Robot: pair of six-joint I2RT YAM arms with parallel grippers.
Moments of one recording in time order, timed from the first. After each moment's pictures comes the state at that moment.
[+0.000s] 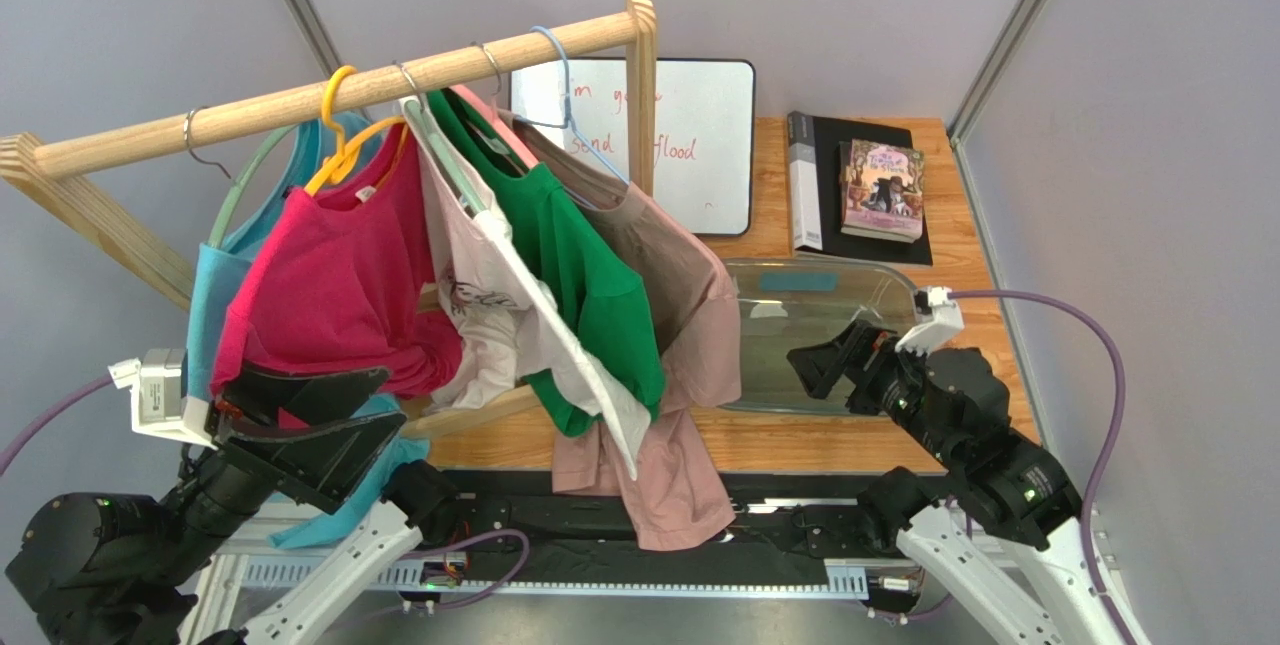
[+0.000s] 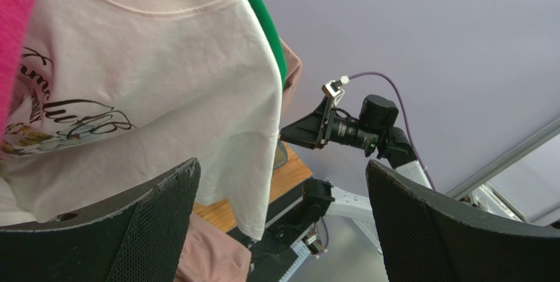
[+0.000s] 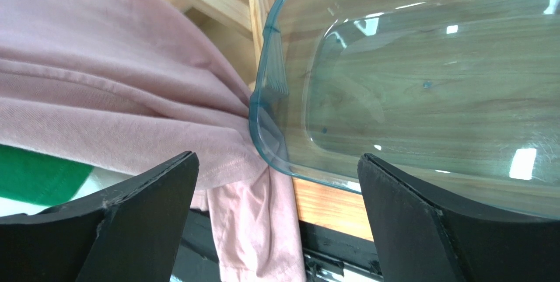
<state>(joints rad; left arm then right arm) -0.63 0.23 1.32 -0.86 0.12 -0.68 0.55 0.33 0.73 -0.78 0.08 0.70</state>
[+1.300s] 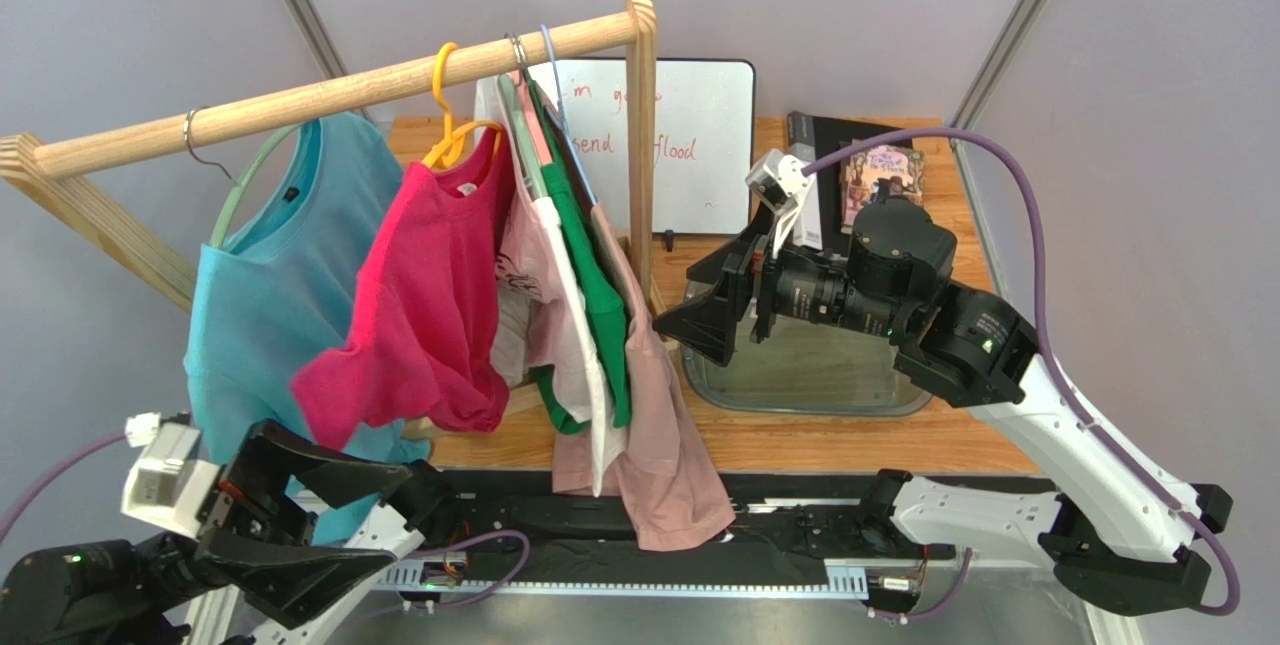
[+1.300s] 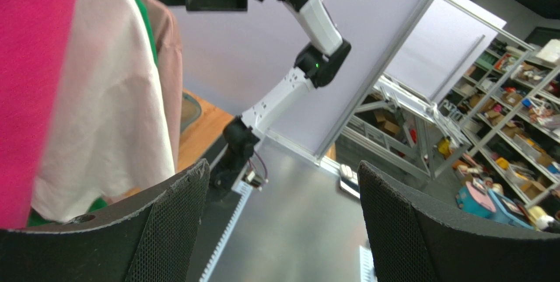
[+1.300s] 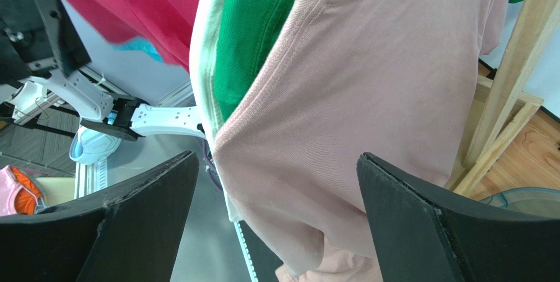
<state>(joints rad) -0.63 0.12 1.30 -0.81 0.54 -0.69 0.92 1.03 1.45 -0.58 -0.30 0.35</state>
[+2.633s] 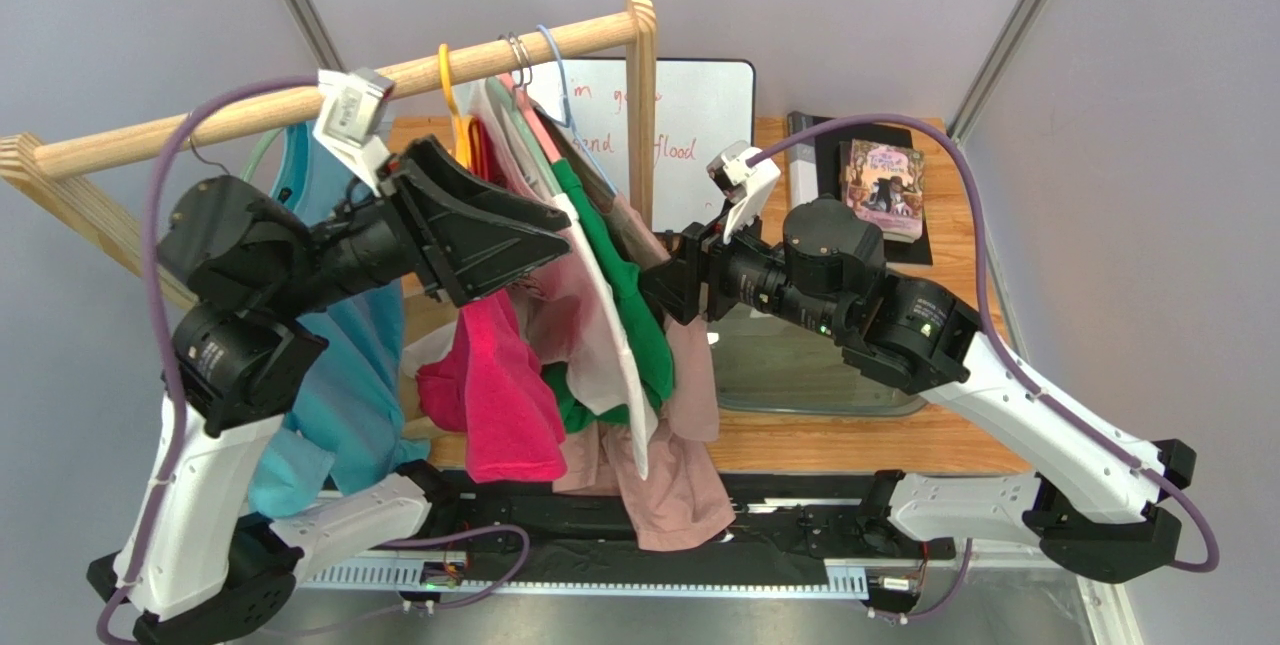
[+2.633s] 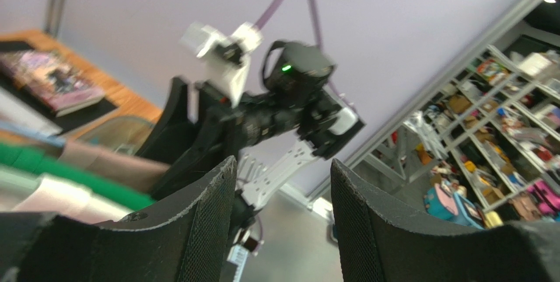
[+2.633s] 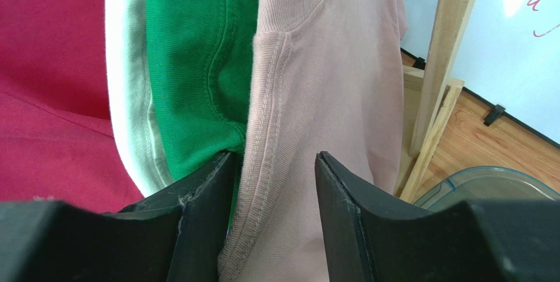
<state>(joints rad) -0.63 0.99 1.74 -0.44 0.62 -0.77 1.01 1.14 1.46 -0.54 0.05 0.35</state>
